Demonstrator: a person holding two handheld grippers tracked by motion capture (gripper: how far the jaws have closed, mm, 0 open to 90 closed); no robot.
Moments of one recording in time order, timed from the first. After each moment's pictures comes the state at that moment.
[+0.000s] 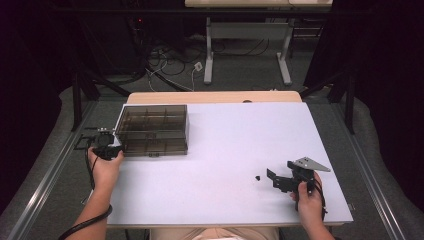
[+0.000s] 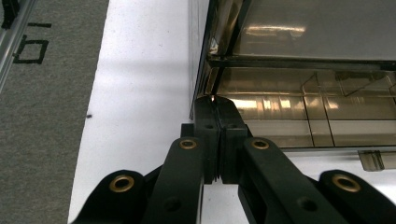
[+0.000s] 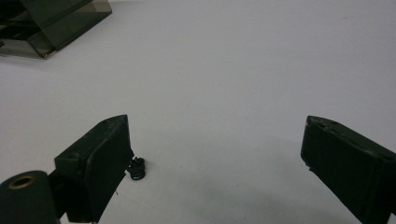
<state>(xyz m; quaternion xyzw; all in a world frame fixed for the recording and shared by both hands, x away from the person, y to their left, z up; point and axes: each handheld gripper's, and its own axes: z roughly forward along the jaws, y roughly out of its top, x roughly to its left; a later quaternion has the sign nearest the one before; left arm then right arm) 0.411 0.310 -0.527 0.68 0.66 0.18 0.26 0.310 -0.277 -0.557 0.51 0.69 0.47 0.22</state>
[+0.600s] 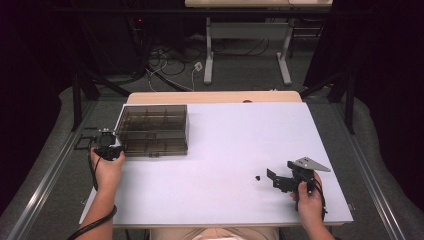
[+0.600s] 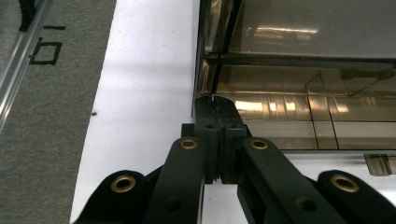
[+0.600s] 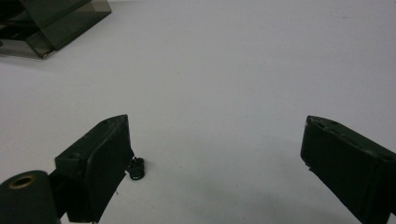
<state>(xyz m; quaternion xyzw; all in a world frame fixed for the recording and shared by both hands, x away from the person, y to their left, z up) 0.409 0.302 -0.527 0.67 0.67 0.20 0.25 0.310 -0.277 -0.557 0.51 0.69 0.47 0.22</state>
